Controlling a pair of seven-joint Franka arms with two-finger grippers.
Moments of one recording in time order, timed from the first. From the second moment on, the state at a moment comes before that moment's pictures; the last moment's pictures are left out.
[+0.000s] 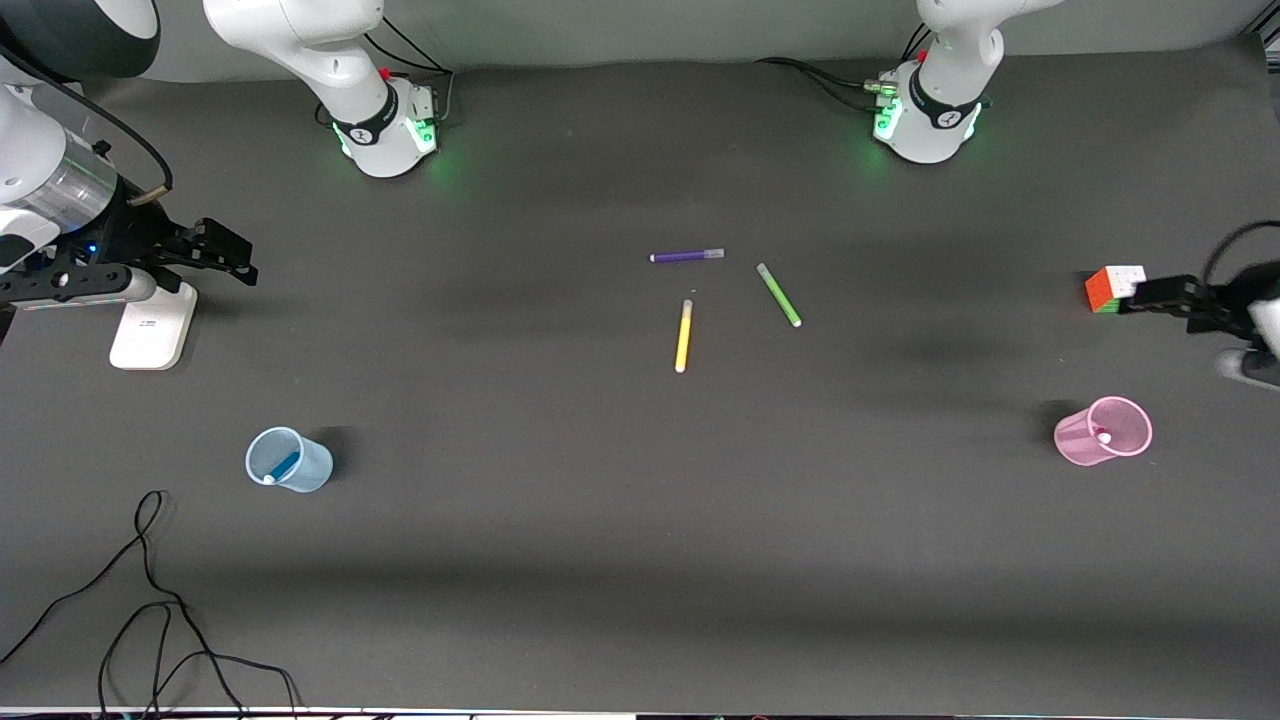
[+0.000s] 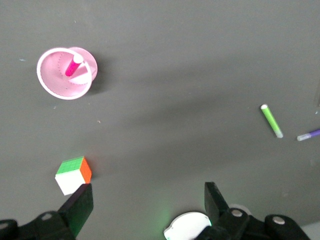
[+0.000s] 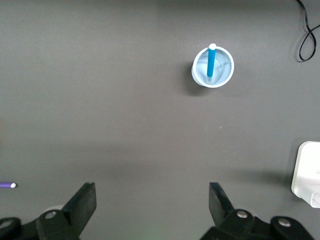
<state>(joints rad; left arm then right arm) 0.15 0.18 -0.11 -1.51 0.00 1.42 0.22 0.13 -0.15 -0.06 -1.87 0.02 1.71 0.03</state>
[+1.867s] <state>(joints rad) 0.05 0.02 -0.07 -1.62 0.05 1.50 0.05 0.13 -0.16 -0.08 -1.86 0.02 1.72 0.03</state>
